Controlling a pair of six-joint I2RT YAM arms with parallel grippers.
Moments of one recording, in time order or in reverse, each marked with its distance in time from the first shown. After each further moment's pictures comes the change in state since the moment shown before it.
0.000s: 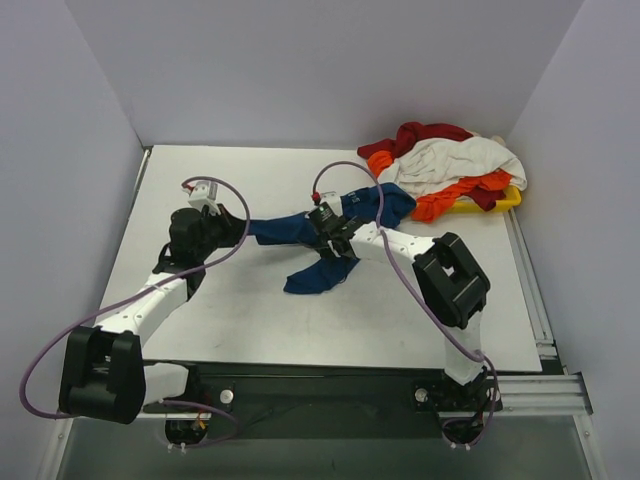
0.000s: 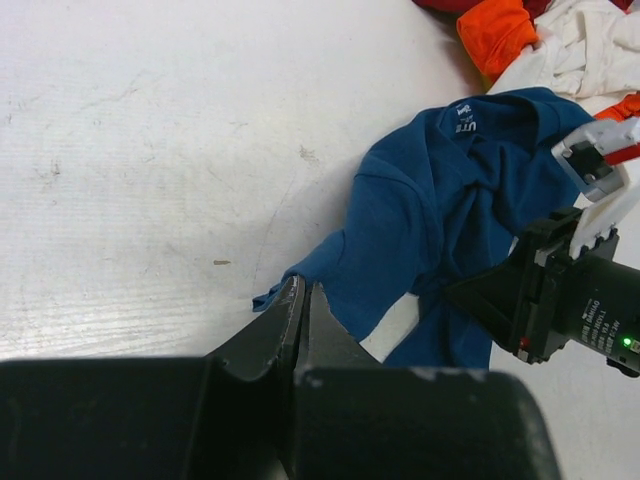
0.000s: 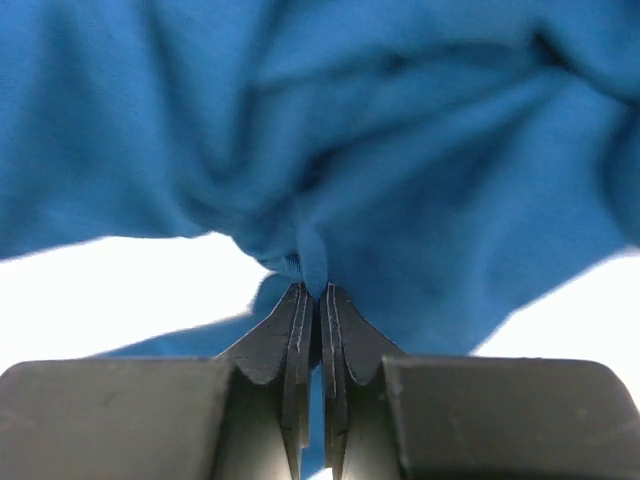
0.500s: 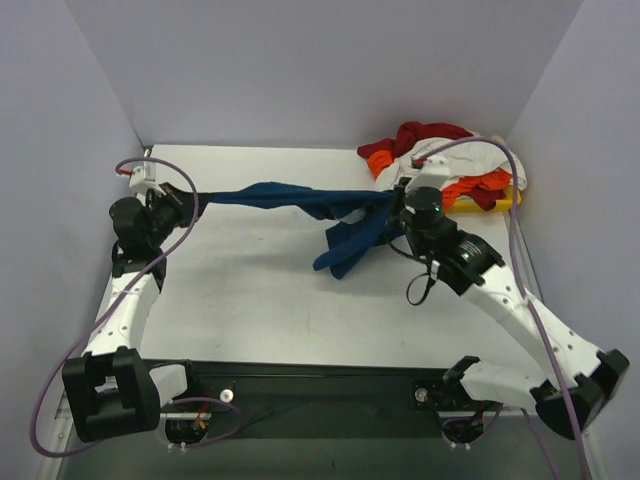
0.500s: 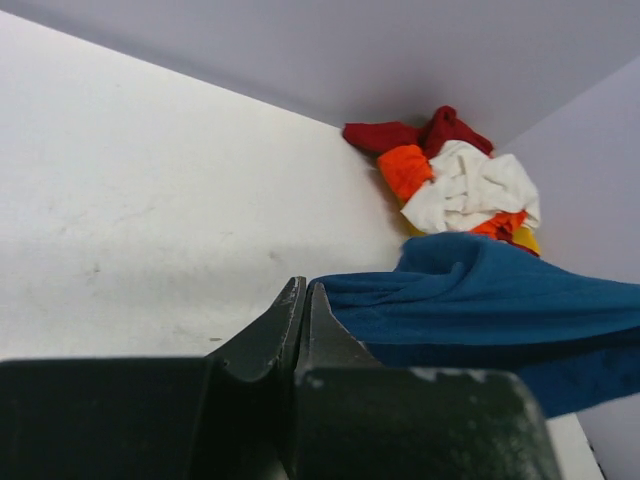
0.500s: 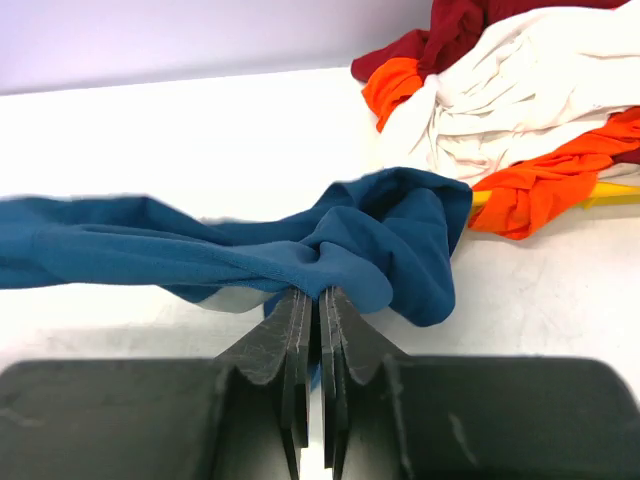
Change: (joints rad) left arm 0.334 -0.080 0.105 0.015 0.296 -0.149; right arm -0.084 -0.810 -0.186 -0.030 0.219 -0.055
